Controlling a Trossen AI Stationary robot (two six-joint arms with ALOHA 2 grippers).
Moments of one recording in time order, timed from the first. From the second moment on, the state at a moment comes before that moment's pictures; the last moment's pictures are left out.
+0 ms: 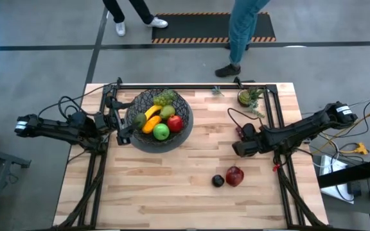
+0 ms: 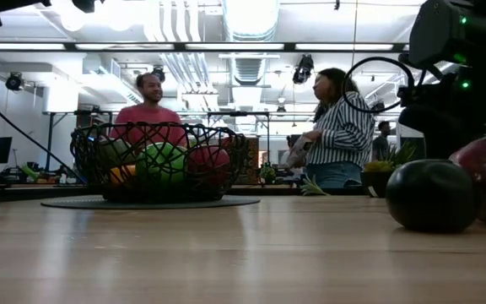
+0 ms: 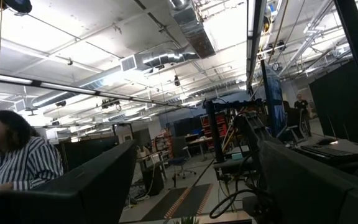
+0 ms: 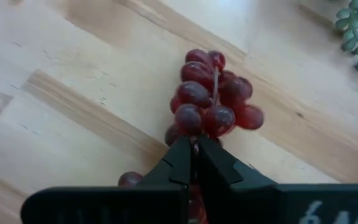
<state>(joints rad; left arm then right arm) -0.10 0.52 0.36 0.67 -0.29 0.41 0.22 1.22 0.57 -0.81 0.50 1.20</state>
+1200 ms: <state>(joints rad) -0.10 0.52 0.35 0.67 -0.49 0.54 0.20 0.98 0.60 0.31 0.61 0.12</state>
